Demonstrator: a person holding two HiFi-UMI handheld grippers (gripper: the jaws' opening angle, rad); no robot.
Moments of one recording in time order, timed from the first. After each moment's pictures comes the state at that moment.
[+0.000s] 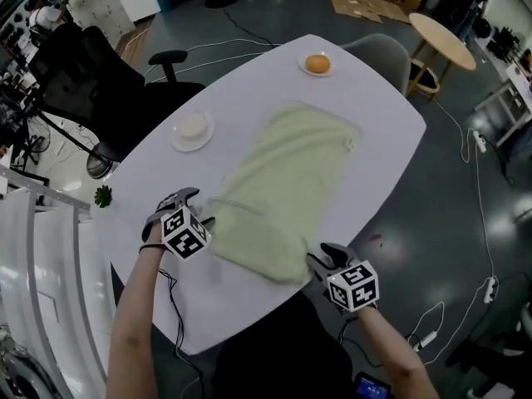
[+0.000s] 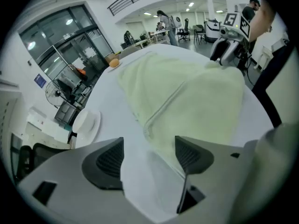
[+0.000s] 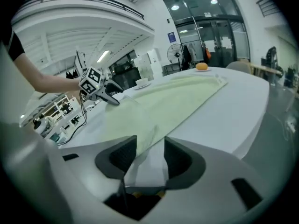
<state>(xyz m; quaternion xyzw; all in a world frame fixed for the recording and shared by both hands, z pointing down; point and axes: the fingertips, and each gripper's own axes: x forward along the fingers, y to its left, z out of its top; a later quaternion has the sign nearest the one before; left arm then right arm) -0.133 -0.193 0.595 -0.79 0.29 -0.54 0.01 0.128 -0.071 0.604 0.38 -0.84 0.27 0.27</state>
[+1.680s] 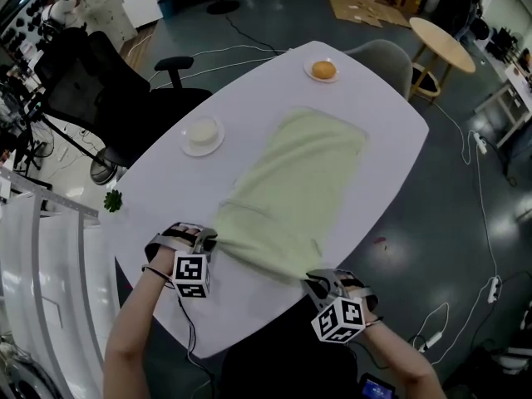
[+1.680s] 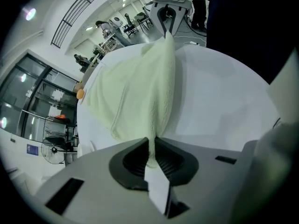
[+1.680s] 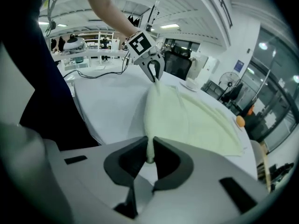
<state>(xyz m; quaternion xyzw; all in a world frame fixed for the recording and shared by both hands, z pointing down) -0.136 -0.108 0.605 -0.75 0.09 -0.61 0.23 0.067 -0.005 0.593 0.22 -0.85 -0.05 0.48</state>
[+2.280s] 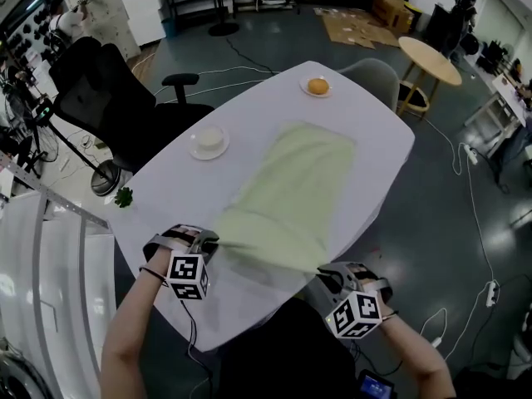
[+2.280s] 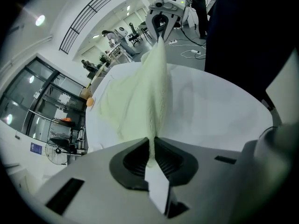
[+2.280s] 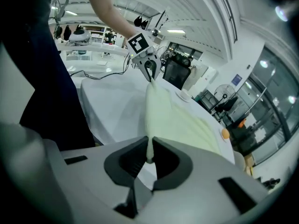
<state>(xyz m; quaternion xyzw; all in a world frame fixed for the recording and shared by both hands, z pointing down) -0.134 -0.071 0.552 -0.78 0.11 -0.57 0.24 0.086 0.013 0.531 0.23 -0.83 -0.12 0.48</state>
